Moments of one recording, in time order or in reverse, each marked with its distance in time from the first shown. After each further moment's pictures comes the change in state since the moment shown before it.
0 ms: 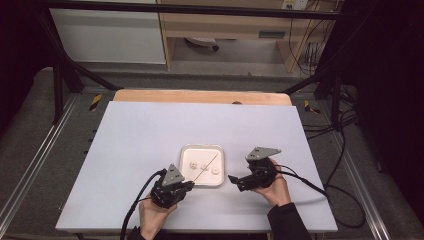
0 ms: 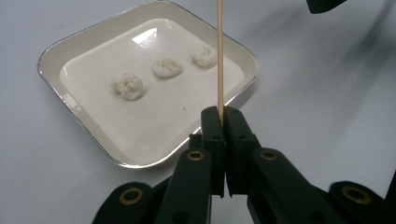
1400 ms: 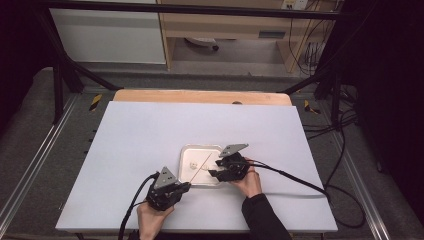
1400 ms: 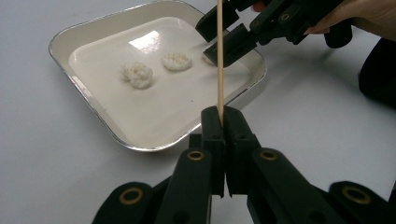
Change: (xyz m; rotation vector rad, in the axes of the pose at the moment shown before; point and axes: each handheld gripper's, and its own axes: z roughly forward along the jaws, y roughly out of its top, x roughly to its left) left arm 0.004 -0.017 -0.001 -0.056 -0.002 -0.069; right arm 0.010 0.015 0.080 0.078 0.100 -0.059
